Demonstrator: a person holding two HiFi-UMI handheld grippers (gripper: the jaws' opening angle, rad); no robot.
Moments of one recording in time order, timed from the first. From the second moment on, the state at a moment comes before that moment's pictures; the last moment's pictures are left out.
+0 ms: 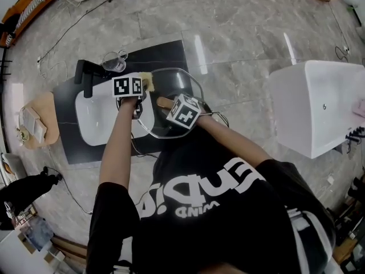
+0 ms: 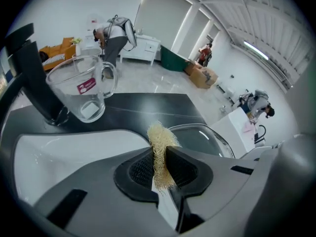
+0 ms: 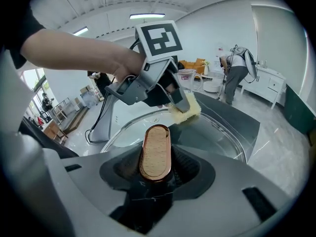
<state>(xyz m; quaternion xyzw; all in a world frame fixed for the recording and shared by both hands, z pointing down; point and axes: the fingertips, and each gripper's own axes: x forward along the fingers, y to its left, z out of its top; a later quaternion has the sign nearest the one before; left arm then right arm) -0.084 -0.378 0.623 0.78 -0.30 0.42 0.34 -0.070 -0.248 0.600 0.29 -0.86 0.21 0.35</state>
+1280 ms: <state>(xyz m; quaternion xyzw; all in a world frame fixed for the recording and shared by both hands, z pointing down) 0.072 -0.292 0.623 0.83 0.02 0.54 0.14 -0.070 -0.251 0.600 0.32 -0.86 0.21 0.33</state>
